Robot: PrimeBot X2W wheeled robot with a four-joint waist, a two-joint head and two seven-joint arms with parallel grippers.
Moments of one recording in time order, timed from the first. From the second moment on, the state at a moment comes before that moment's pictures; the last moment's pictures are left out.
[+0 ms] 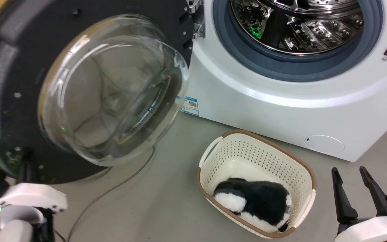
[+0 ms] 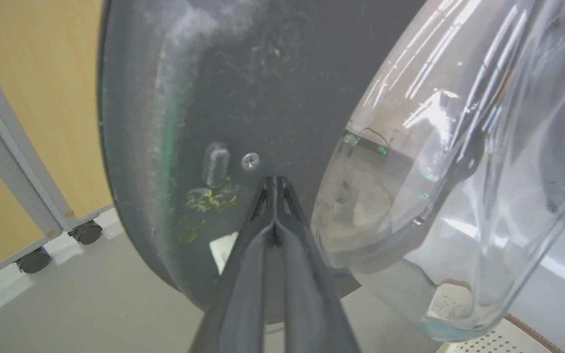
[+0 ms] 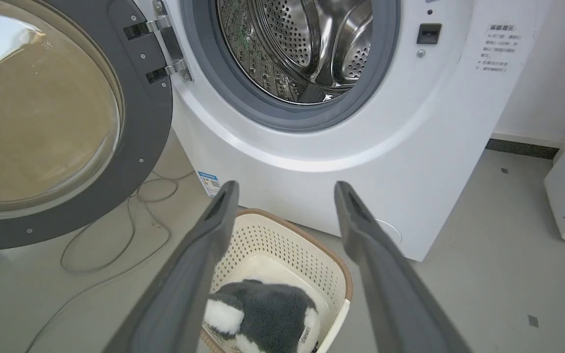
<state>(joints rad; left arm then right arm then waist) -0.20 0.36 -0.04 0.34 -0.59 0.19 -0.25 0.11 -0.05 -0.11 -0.18 0.15 0.13 0.06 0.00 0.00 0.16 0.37</state>
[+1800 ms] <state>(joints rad) 0.17 0.06 -0.03 -0.06 -0.15 0.10 -0.20 0.14 -0.05 -0.10 -0.15 0.14 0.13 0.03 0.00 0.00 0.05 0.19</state>
